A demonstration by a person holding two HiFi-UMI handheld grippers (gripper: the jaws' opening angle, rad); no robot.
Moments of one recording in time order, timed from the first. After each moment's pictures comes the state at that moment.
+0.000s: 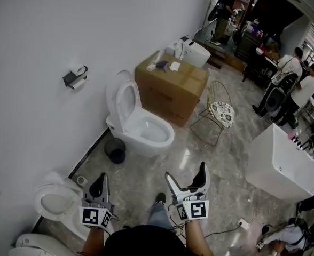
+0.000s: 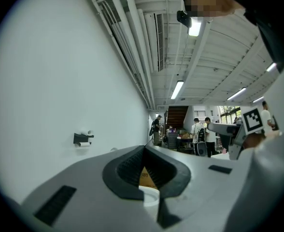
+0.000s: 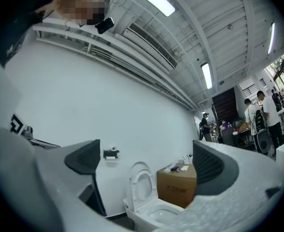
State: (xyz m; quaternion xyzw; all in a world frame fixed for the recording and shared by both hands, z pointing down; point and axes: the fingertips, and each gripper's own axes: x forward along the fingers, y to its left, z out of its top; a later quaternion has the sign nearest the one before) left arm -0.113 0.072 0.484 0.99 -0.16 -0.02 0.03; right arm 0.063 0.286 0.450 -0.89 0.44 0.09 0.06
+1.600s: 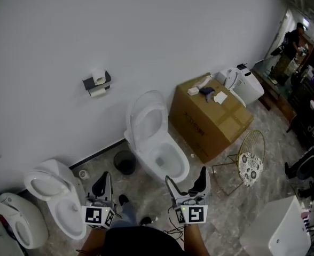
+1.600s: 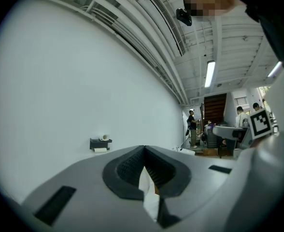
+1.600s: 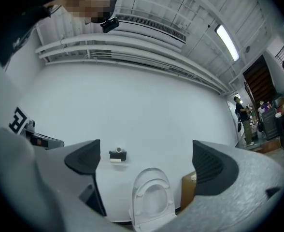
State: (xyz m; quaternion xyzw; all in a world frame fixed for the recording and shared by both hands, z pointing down) left arm 0.104 0.002 0.474 0.93 -0.37 -0.02 0.01; right arm 0.343 0.129 0.448 -0.79 0.61 0.07 0.07
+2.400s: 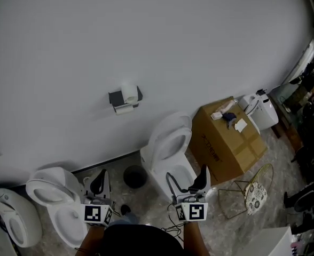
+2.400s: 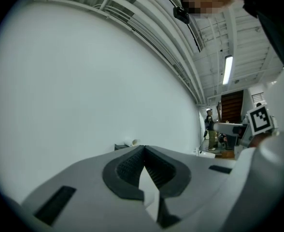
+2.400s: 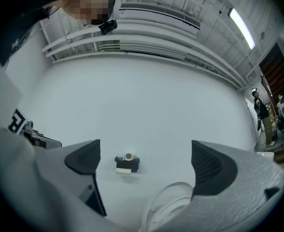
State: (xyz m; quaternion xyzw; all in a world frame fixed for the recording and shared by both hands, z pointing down) left arm 0.037 -0.206 0.468 0.89 -0.46 -0.03 0.02; right arm 0.298 -0.116 0.434 -0.74 0.67 0.09 0.06
